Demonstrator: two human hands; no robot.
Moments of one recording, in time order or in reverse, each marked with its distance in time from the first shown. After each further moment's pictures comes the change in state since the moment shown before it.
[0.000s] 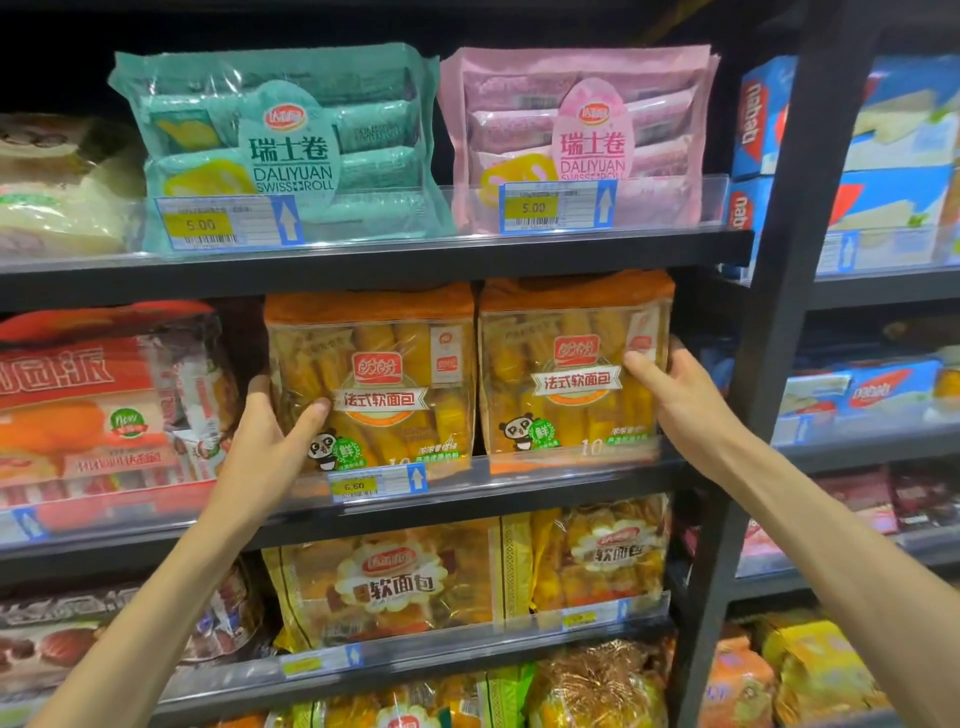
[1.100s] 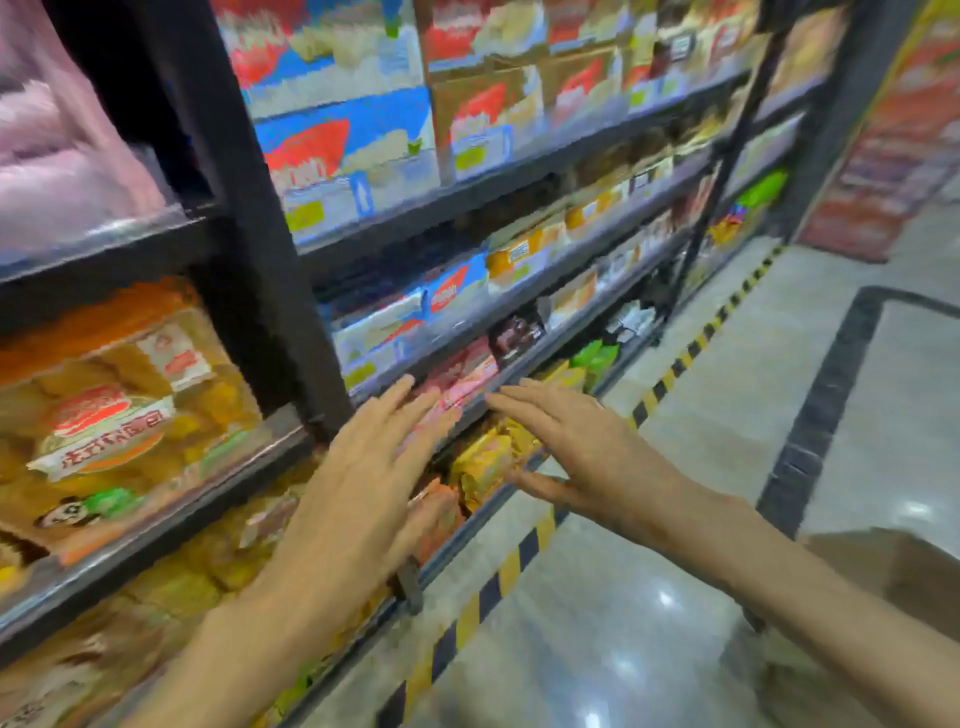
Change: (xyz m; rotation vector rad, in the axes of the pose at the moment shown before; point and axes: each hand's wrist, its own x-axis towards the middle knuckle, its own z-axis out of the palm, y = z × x) left_hand -0.155 0.226 0.240 0.298 -0.872 1.068; right_hand -0.211 -0.082 -0.207 -1.298 -0.169 0.075
